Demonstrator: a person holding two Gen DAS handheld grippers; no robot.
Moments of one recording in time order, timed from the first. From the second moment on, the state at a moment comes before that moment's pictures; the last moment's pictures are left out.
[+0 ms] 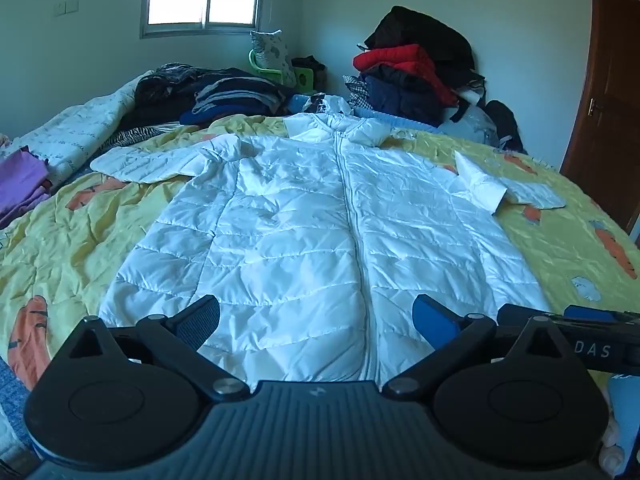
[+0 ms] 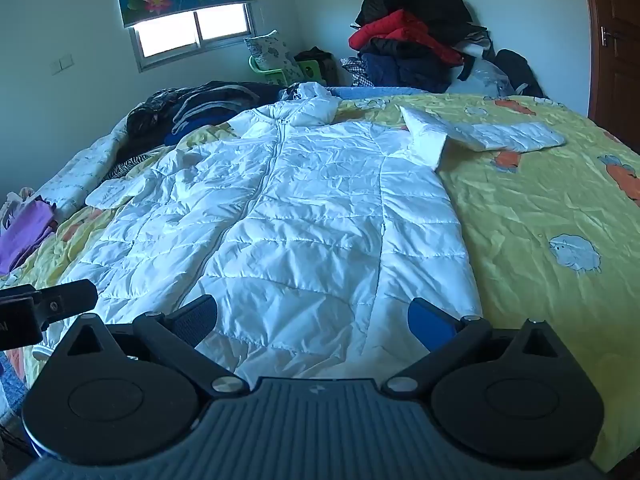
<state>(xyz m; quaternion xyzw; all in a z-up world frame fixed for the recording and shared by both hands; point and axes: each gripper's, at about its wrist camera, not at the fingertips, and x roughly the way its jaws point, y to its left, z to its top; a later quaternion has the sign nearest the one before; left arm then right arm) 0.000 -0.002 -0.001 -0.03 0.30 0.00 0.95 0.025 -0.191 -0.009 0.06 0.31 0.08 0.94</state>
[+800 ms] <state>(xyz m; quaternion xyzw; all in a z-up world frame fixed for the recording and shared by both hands) -0.014 -0.007 -0.006 -0.07 0.30 -0.01 0.95 0.029 -0.191 -0.014 0.06 0.32 0.08 0.94</state>
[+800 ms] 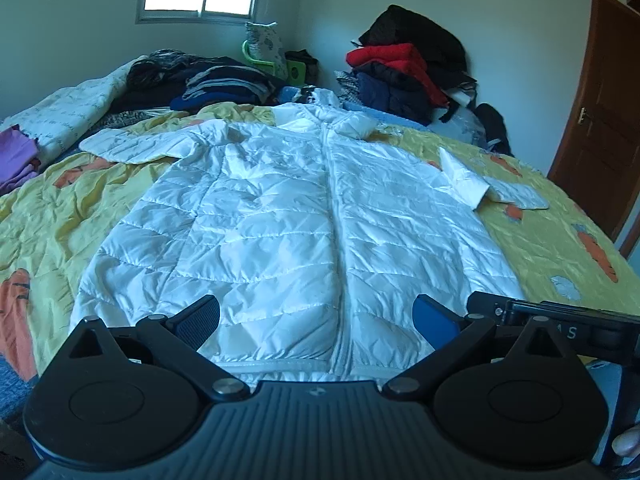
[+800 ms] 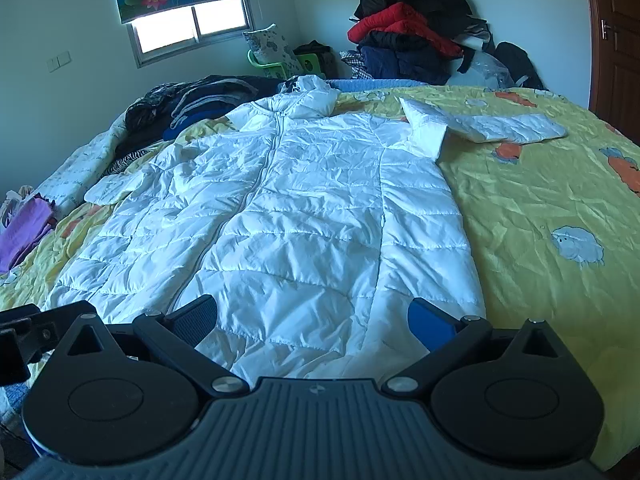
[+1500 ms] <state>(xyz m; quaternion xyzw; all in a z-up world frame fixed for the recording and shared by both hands) -0.008 -0.008 -0.009 -0.07 0.32 -0.01 0.95 0.032 -0.194 -0.018 0.07 0.33 0.08 0.94</state>
